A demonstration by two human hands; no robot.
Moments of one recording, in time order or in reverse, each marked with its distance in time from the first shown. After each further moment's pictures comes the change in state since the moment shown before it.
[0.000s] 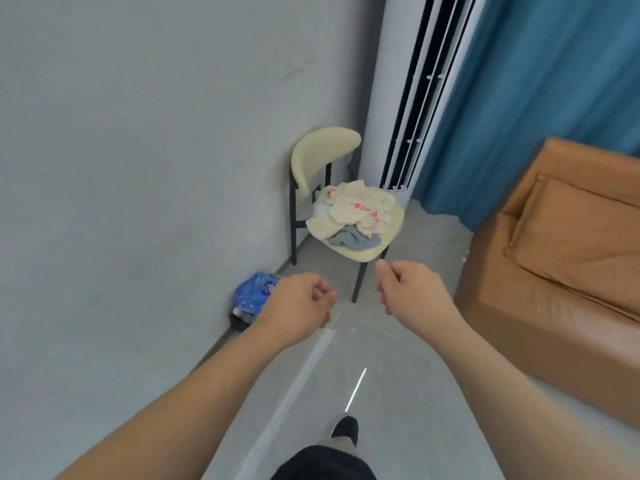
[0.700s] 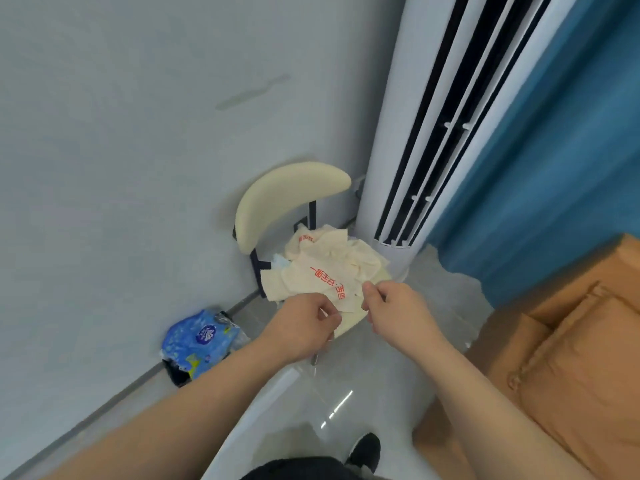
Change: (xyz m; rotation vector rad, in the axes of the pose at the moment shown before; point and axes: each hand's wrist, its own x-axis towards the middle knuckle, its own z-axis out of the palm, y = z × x) left_hand 0.415 0.196 0.120 -0.102 0.021 -0.219; right_hand 0.472 0.113 -0.147 -0.046 -0.292 -0.118
